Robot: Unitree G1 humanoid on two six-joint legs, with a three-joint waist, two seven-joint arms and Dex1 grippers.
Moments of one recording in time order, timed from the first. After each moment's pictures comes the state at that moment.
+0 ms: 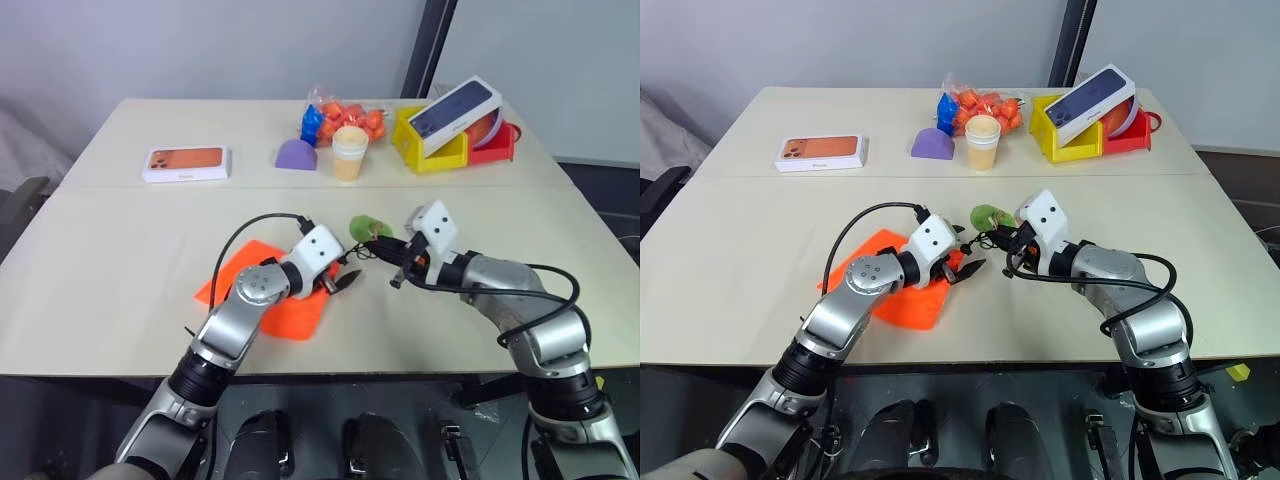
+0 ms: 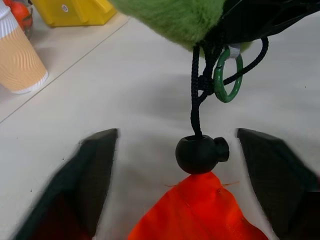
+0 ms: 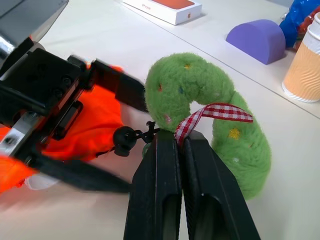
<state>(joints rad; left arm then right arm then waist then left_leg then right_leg) -0.47 0.24 -0.35 -0.13 0.01 0.48 -0.57 -0.37 -0.53 0.04 -0.37 0.36 0.69 0.66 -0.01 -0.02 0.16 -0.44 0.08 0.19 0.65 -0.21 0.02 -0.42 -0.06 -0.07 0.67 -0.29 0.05</state>
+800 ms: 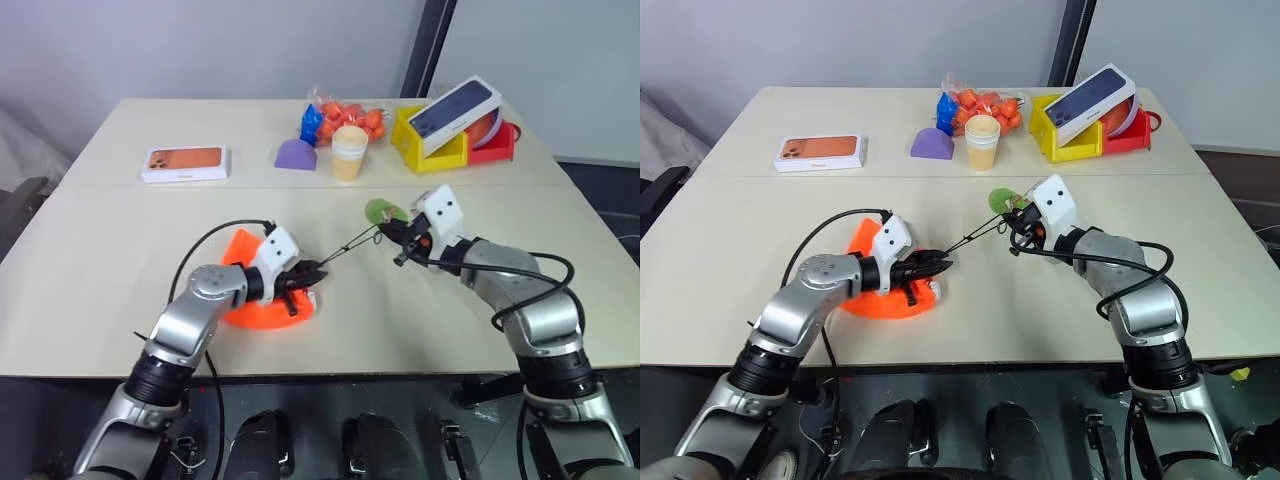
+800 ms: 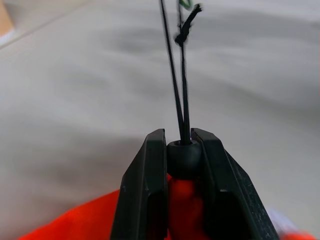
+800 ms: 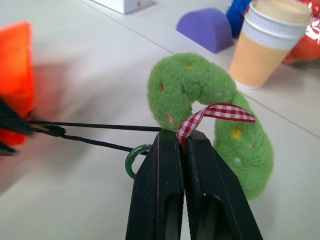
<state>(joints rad) -0.41 0.46 -0.22 -0.17 -0.24 0.56 -0.85 -0.45 -0.52 0.03 -0.23 0.28 0.67 0.56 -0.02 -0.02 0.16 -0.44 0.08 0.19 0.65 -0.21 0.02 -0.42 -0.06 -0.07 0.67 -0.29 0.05</state>
